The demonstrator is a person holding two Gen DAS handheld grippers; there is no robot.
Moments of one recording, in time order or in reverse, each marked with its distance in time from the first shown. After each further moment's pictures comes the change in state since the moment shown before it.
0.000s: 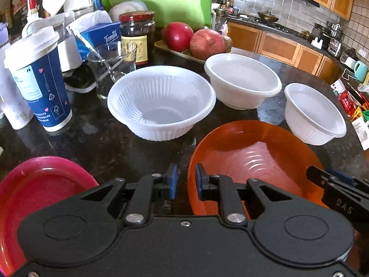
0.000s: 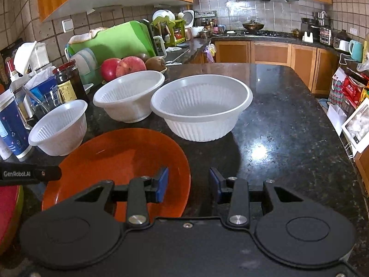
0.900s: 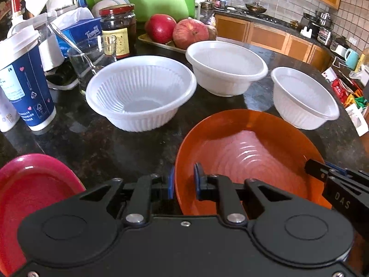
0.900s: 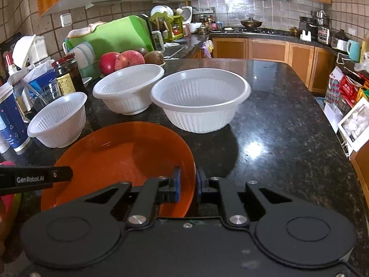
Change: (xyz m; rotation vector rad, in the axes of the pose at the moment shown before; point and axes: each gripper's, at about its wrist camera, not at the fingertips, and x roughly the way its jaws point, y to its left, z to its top) left arm 0.005 -0.012 -0.008 0.058 0.026 -0.050; right arm -0.007 0.000 -0.006 -0.006 0.022 -0.029
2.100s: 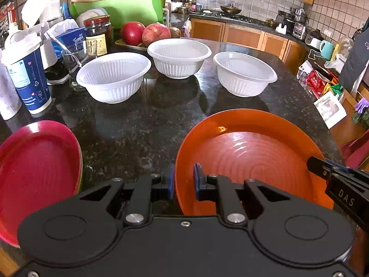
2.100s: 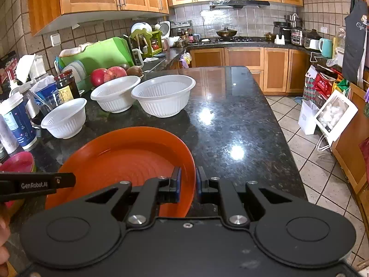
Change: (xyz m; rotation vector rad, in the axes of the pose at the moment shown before) left arm -0.060 -0.038 -0.050 0.067 -0.037 -0.066; right arm -0.093 -0.019 -0.055 0.075 -0.083 -0.088
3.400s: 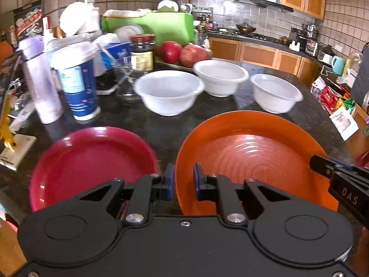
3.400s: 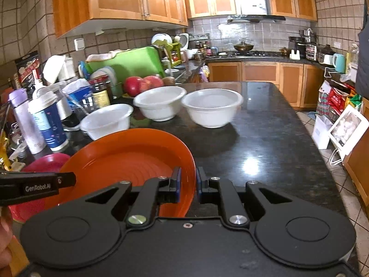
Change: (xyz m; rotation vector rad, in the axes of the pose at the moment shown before) left arm -0.043 0.063 -0.013 -0.021 -0.100 0.078; right arm -0.028 0.082 -0.010 -0.045 -0.075 0.074
